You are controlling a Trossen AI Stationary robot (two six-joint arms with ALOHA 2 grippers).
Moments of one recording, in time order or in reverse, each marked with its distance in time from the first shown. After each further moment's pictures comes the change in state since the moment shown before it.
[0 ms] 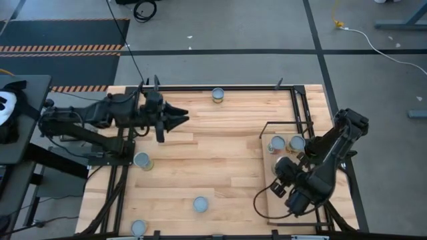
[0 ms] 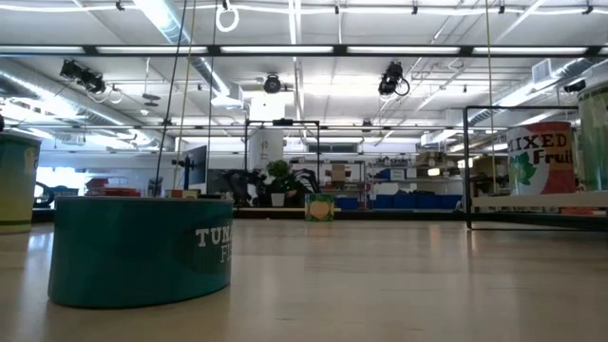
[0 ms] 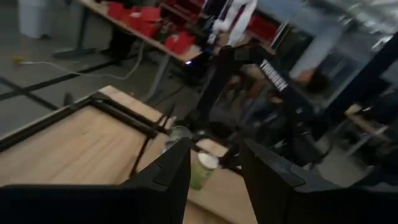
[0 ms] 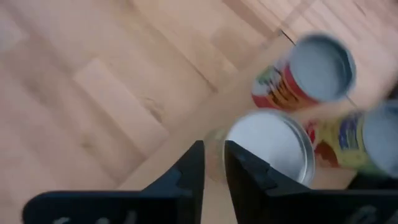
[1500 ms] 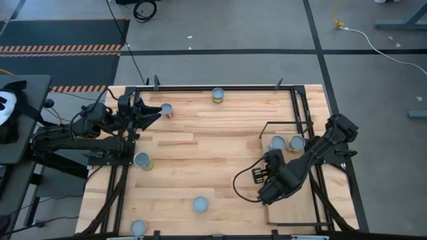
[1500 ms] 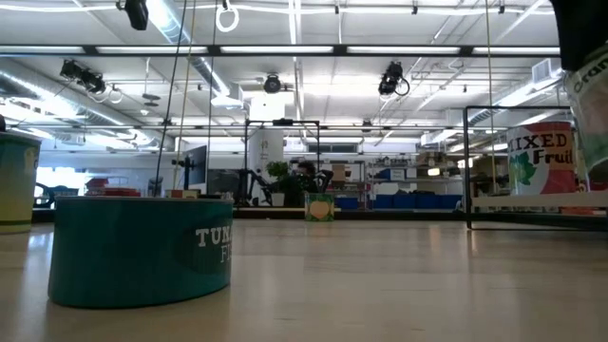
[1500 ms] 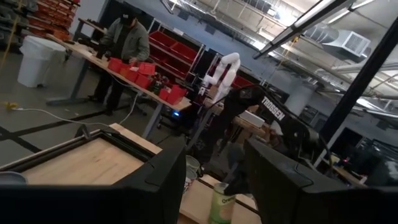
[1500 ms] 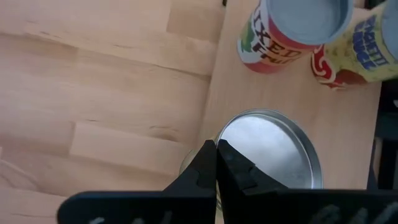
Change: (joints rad) left arm 0.212 -0.558 -0.643 0.357 0.155 0.010; right arm -0.235 0.152 0.135 -0.029 -0.174 0.375
